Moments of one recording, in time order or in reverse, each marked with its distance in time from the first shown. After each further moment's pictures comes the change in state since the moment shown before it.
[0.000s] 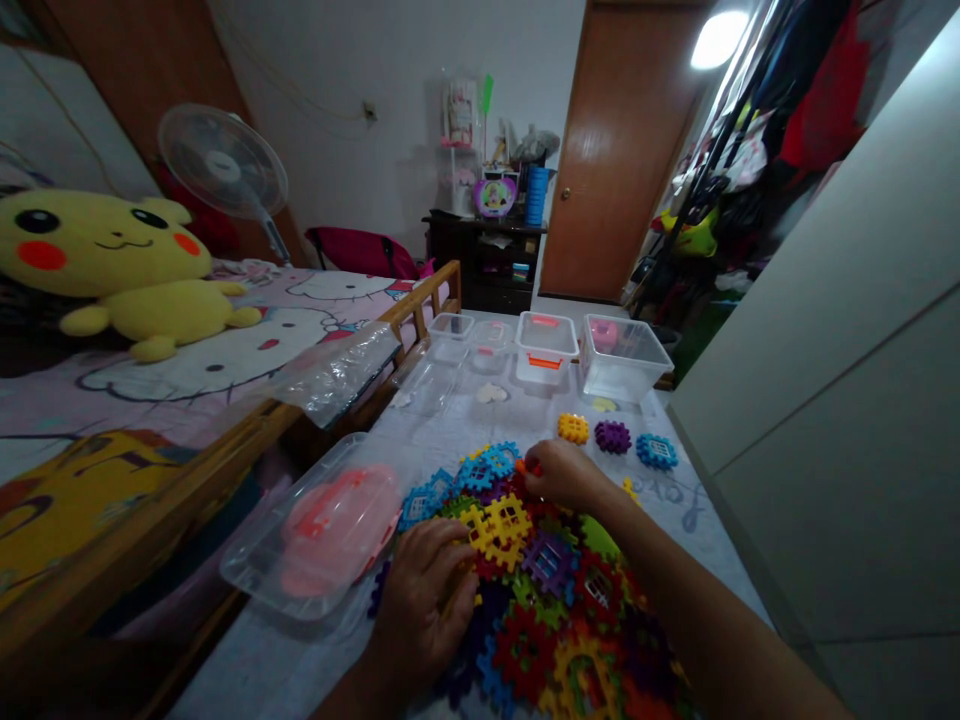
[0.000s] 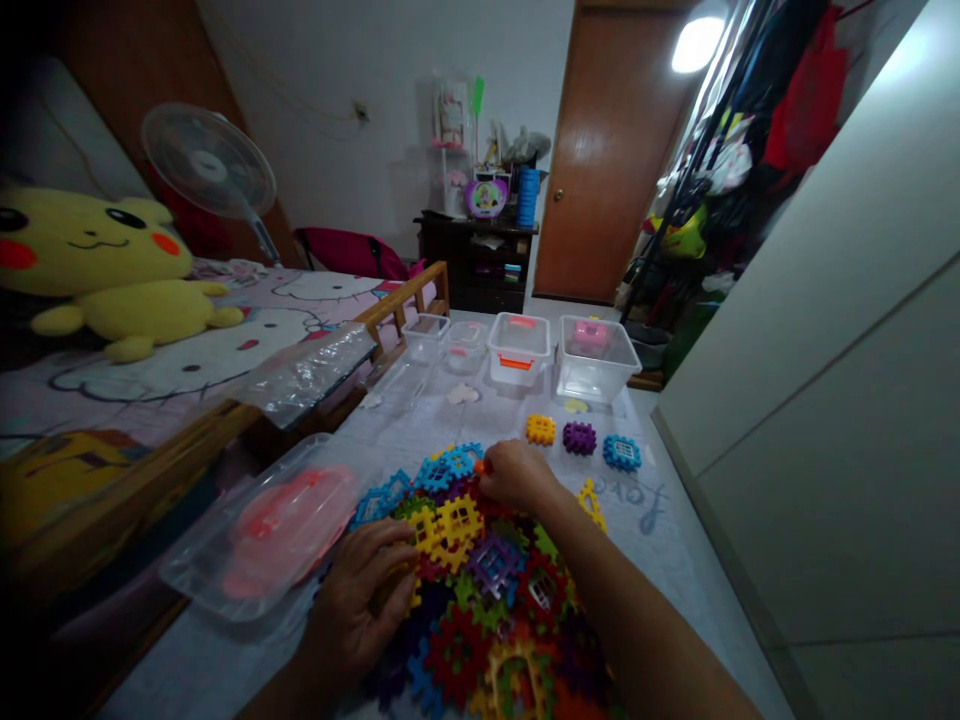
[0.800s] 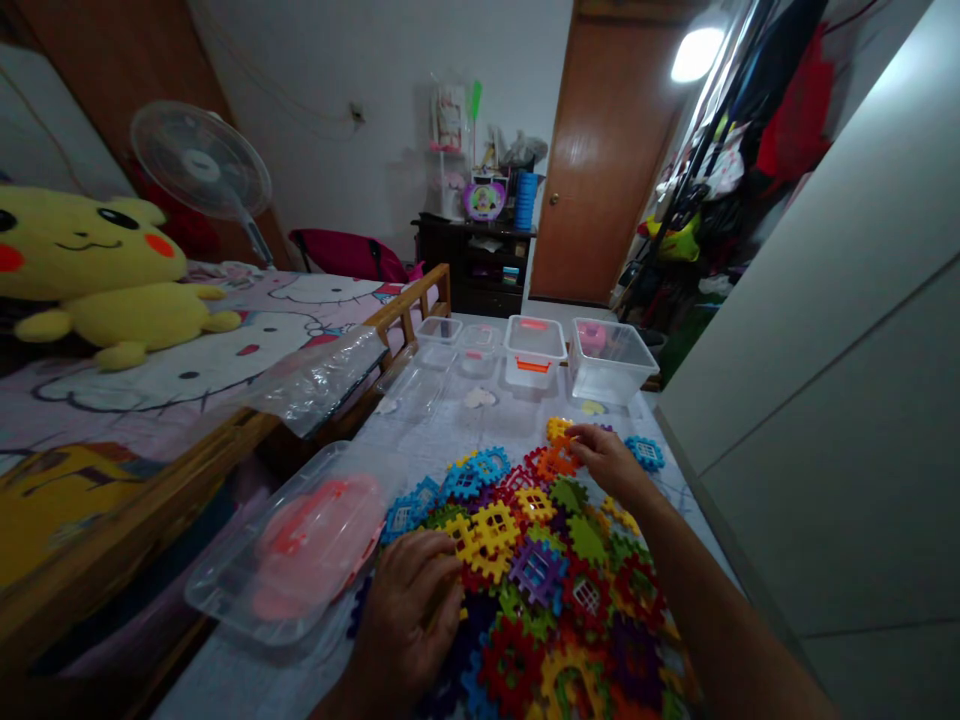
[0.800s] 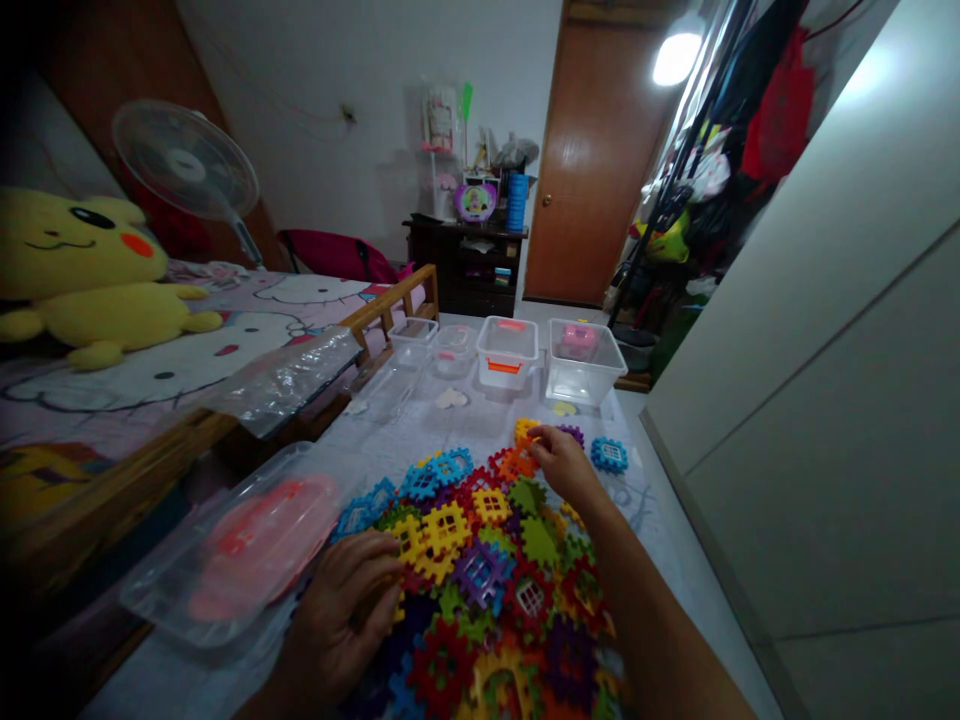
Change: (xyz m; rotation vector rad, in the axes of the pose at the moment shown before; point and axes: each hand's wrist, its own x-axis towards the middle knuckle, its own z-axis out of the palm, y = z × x) left_hand -0.001 -0.003 0.001 0.024 -0.006 0.015; right_hand -0.014 0.087 0.006 0.608 0.312 0.240
